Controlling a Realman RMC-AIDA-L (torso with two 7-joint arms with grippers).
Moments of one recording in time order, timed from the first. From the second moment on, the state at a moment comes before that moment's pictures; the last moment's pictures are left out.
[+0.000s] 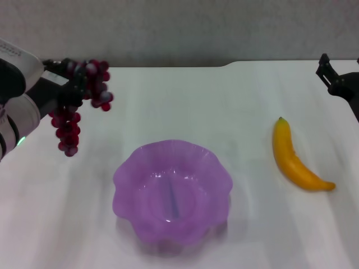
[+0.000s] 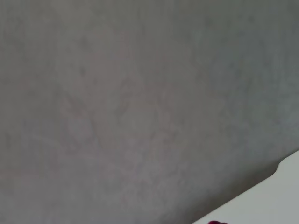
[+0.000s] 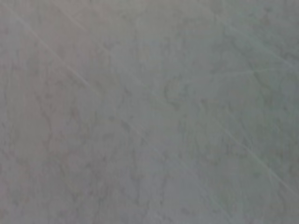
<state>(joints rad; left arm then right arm) -0.09 -2.03 1.77 1.60 -0.22 -0.30 0.23 0.53 2.02 -2.11 -0.38 0.90 -0.89 -0.01</state>
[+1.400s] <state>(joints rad) 0.03 -2.01 2.10 1.74 -0.29 -0.36 0.36 0.52 2.02 -2.11 -0.36 0.90 -0.89 -0.01</state>
